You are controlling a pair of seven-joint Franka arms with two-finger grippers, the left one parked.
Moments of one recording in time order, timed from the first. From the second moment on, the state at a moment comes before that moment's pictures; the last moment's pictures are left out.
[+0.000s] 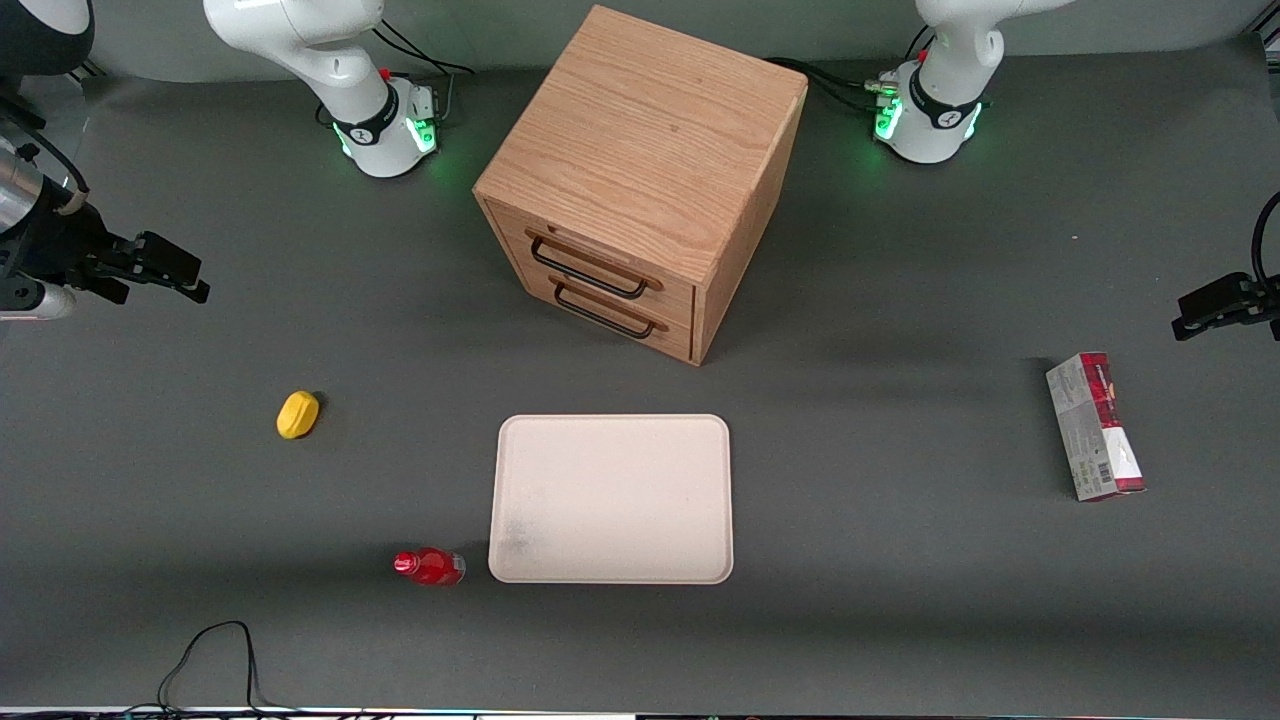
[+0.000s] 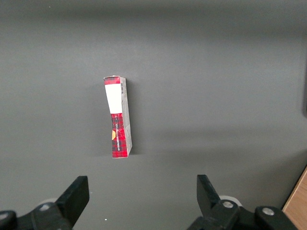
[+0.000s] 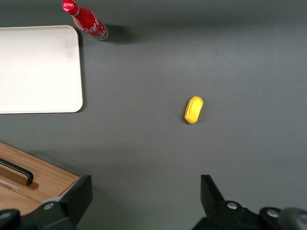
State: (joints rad) arm 0.16 -0.06 -0.13 -1.68 0.02 1.63 0.07
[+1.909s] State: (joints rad) arm 0.14 0.78 0.12 -1.15 -0.06 2.20 0.13
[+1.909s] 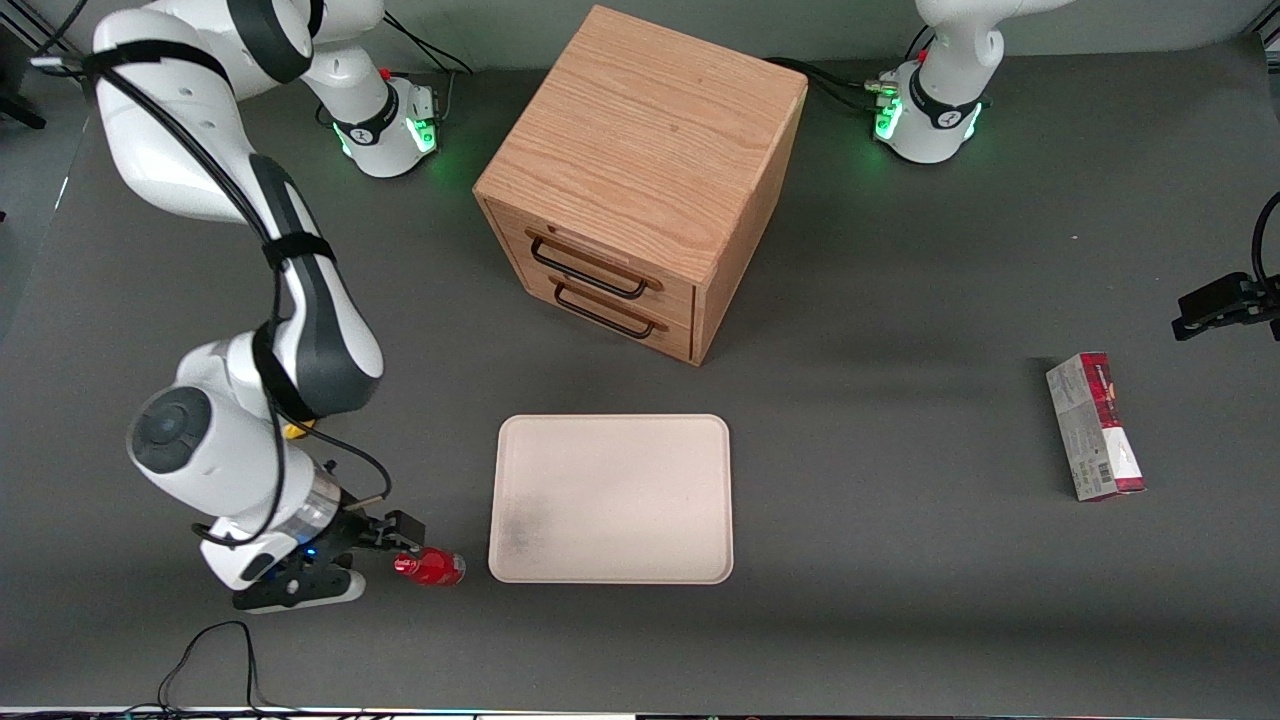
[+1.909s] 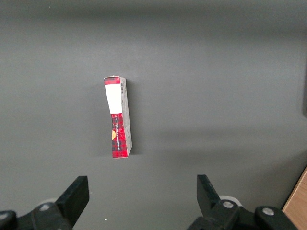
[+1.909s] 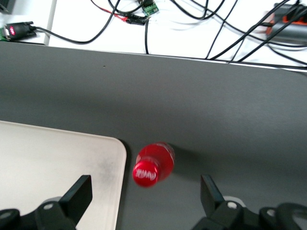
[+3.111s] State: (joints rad) arm 0.12 0.85 0.14 -1.16 -0.07 2.24 0.11
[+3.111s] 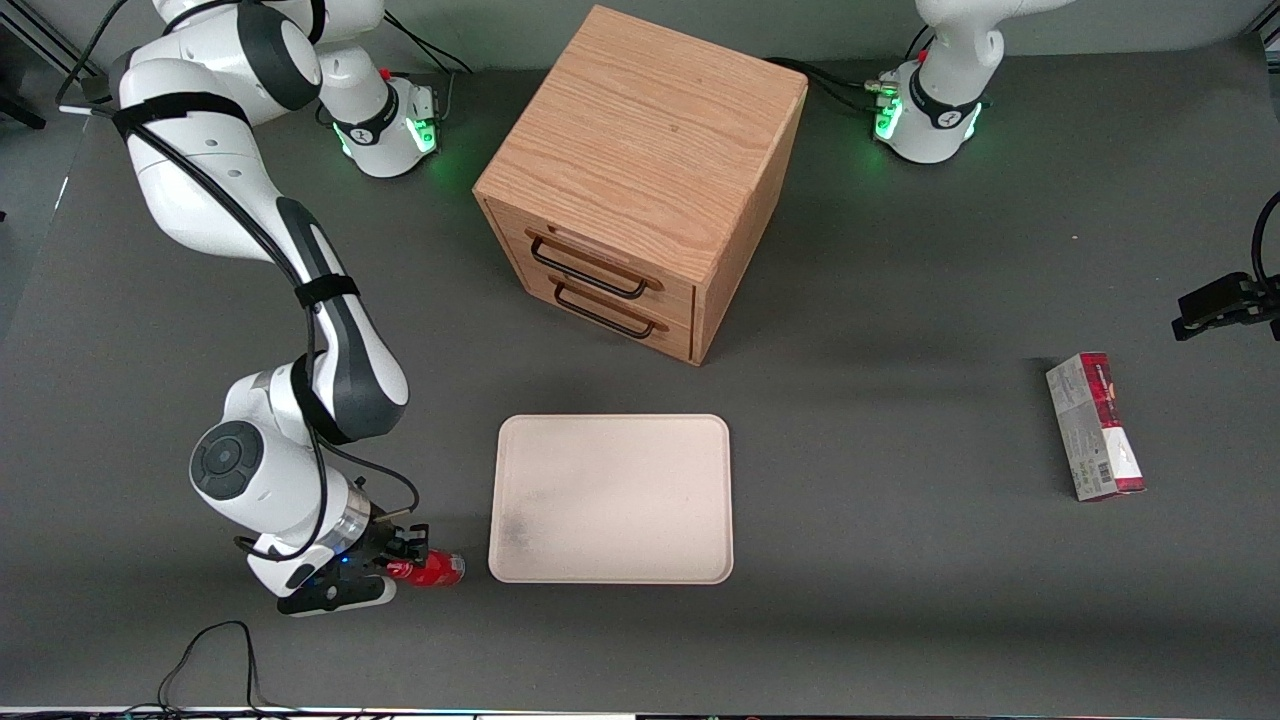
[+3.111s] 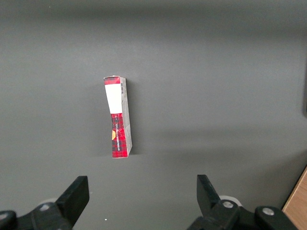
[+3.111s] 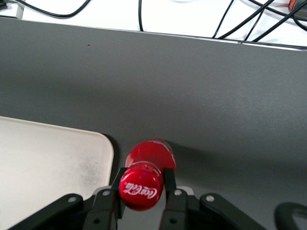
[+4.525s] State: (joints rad) arm 0.14 0.55 0.33 -1.14 -0.25 1.88 0.48
